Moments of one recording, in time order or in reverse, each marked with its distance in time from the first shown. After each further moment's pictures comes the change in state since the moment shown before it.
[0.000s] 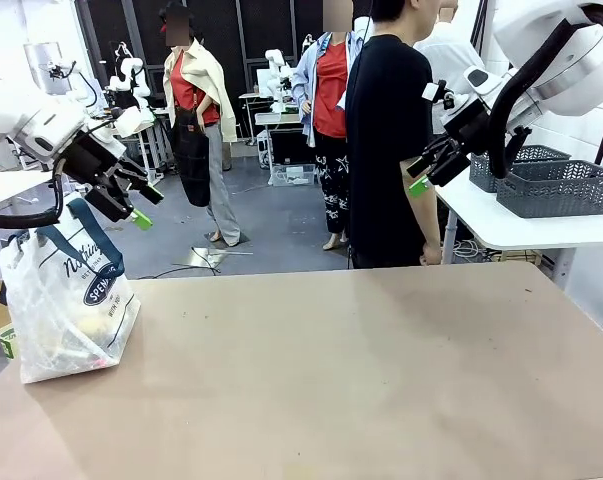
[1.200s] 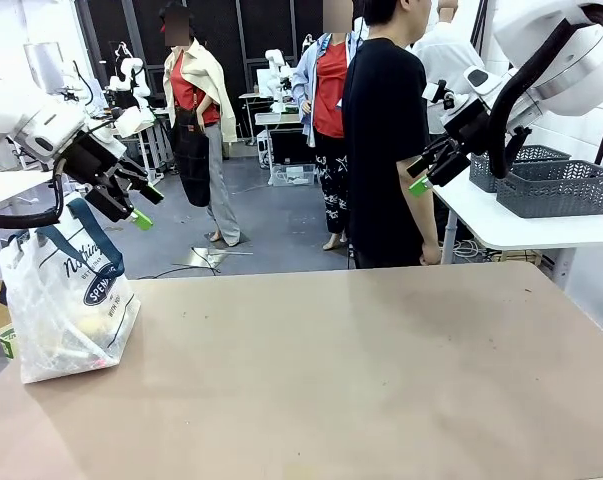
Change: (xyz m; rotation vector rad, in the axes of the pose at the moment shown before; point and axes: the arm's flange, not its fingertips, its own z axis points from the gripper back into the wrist) left arm 0.001 0.000 0.000 -0.001 0.000 -0.001; right arm 0.000 0.000 0.000 0.000 0.000 0.000
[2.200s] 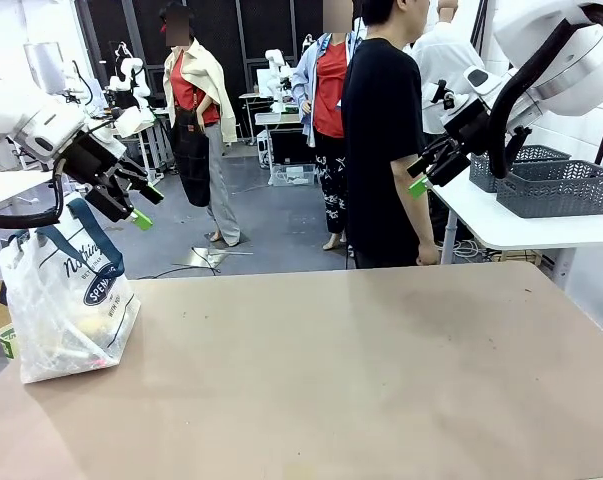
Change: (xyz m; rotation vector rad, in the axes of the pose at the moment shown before) left arm 0.000 0.000 0.000 0.000 0.000 0.000; right arm 0.000 0.000 0.000 0.000 0.000 0.000
